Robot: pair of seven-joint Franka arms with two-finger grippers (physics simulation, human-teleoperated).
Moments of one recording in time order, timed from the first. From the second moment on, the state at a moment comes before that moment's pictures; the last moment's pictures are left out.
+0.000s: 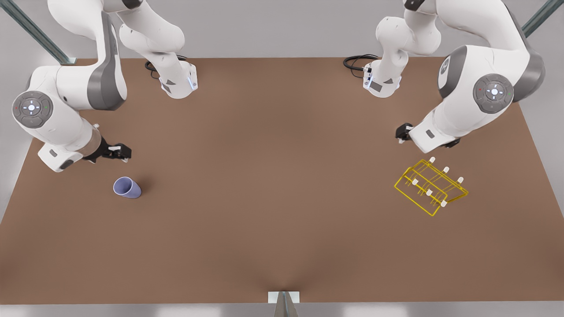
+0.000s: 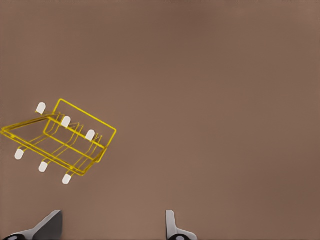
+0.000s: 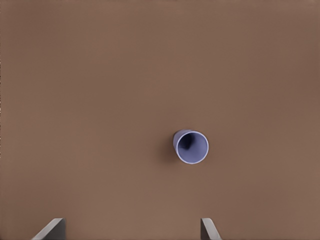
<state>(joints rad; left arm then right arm) -0.41 0.21 0.22 -1.31 -0.03 1.35 0.02 -0.09 0.16 0.19 -1.48 -0.15 1.54 0.03</state>
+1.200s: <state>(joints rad) -0.43 0.28 0.22 -1.33 0.00 1.41 0.03 -0.51 0.37 0.42 -2.01 -0.19 2.28 -0.05</state>
